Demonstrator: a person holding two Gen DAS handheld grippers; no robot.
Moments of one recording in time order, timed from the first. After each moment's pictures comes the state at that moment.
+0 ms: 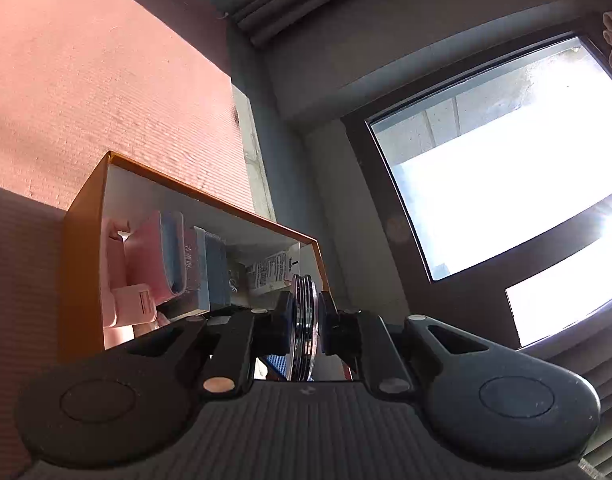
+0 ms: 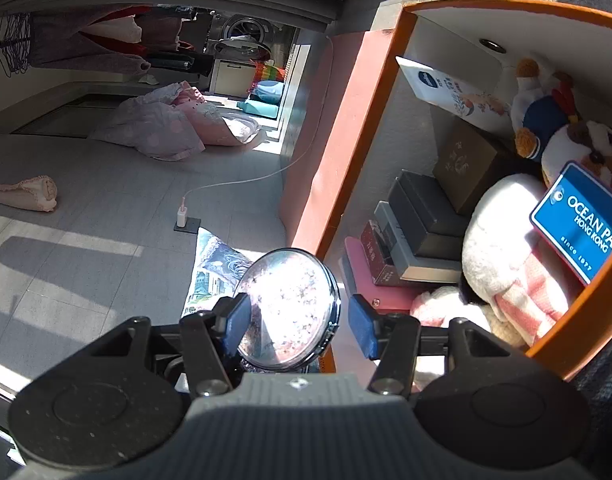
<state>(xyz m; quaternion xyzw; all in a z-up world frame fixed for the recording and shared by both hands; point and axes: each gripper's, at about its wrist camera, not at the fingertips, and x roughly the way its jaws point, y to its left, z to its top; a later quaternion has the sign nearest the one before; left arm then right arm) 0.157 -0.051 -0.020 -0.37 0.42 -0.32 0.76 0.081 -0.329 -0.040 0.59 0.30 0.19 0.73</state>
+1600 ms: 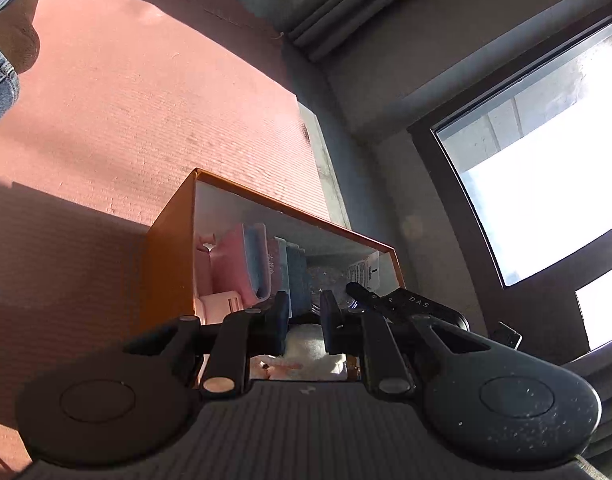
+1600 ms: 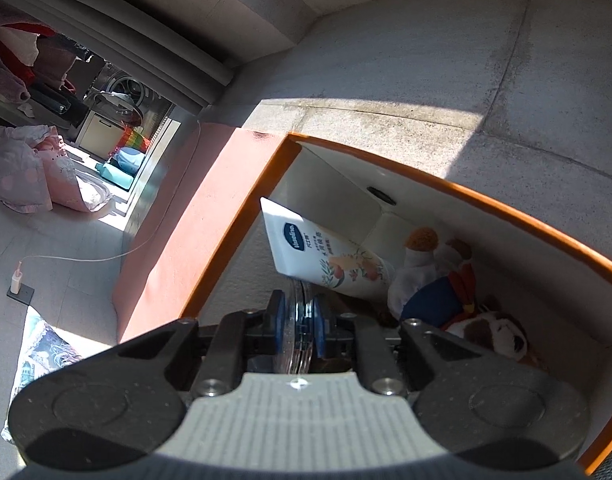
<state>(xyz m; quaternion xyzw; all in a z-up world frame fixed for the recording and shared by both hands) 0.146 -0.038 -0.016 -0.30 0.44 -0.22 0.82 0.142 -0.353 -0.044 0.45 0.33 -0.09 0.82</state>
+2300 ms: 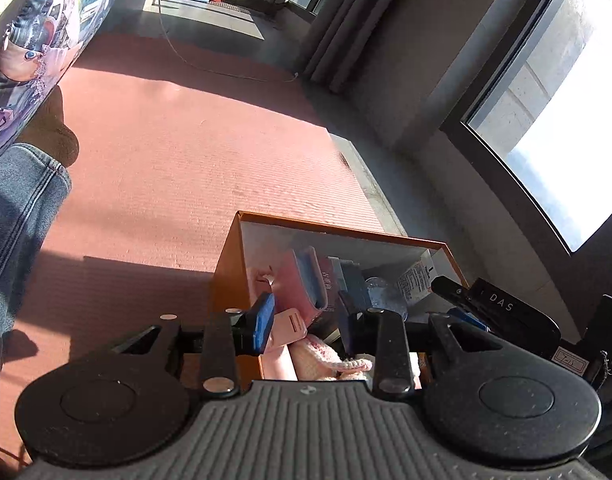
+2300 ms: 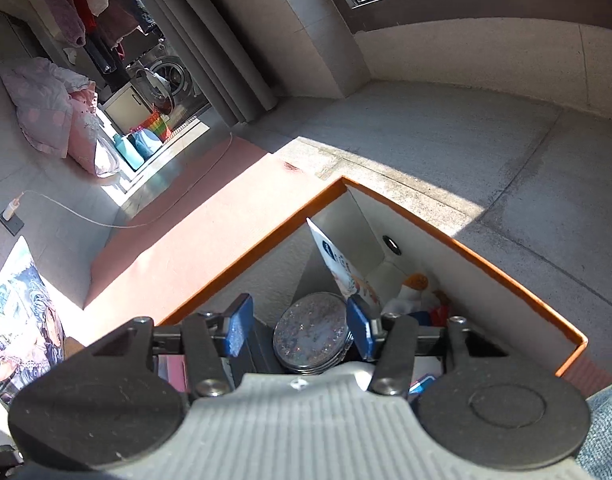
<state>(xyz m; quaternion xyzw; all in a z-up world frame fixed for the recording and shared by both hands) 0.110 -0.051 0.014 -0.15 0.39 -0.15 0.90 0.090 -0.312 0.007 0.27 0.27 -0.07 0.92</state>
